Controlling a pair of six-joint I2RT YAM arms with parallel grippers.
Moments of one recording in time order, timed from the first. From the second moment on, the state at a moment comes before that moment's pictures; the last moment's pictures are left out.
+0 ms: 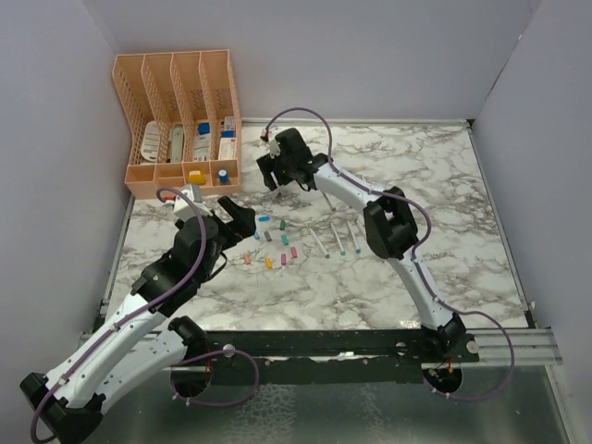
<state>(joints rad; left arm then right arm) -0.68 0.67 0.73 -0.43 -0.50 -0.82 0.68 2.49 2.16 -0.34 -0.06 0.01</state>
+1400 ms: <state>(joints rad) -0.68 0.64 0.71 -0.47 -0.59 -0.83 0.71 2.47 2.00 -0.21 0.00 0.05</state>
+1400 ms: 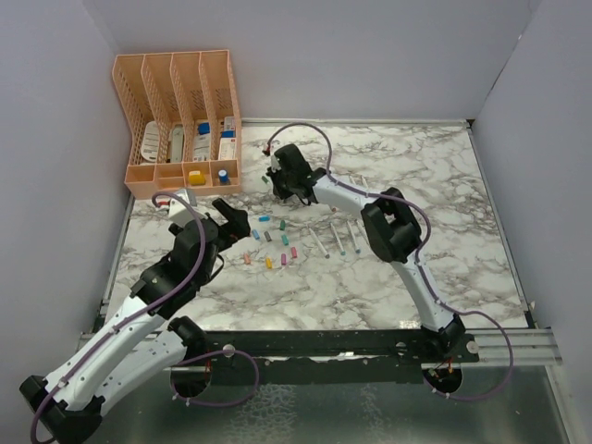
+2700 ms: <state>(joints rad) -0.40 1.48 1.09 0.19 0.37 -0.99 0.71 1.39 1.09 -0.16 0.03 0.12</state>
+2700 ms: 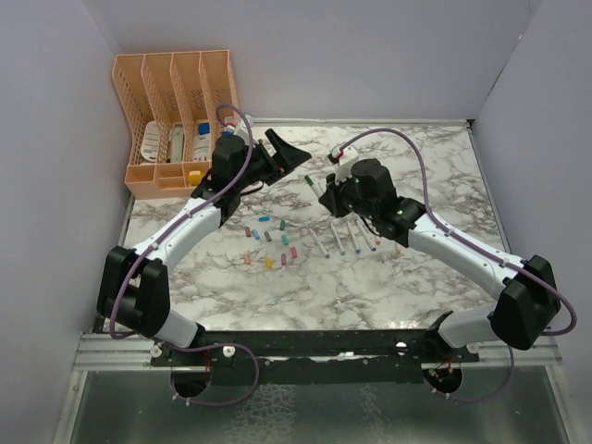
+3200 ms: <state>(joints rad) -0.42 1.48 1.02 0.23 0.44 -1.02 0.71 1.39 1.10 -0.13 0.00 0.13</state>
